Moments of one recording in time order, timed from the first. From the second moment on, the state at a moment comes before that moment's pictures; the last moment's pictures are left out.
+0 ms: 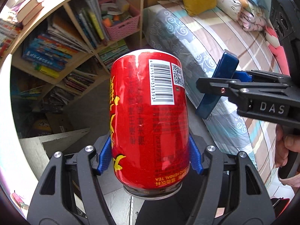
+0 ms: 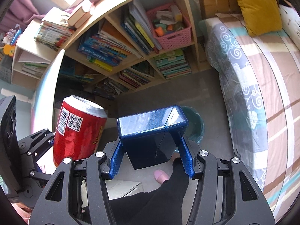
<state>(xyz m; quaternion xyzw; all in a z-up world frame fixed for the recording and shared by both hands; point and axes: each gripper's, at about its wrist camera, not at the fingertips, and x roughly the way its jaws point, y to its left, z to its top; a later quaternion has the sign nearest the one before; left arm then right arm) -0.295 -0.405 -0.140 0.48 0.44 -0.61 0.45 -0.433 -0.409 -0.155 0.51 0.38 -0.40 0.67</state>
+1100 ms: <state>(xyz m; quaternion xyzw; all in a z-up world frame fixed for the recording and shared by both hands) -0.296 -0.412 -0.142 0.48 0.43 -0.61 0.47 -0.445 -0.423 -0.154 0.52 0.37 -0.40 0.67</state>
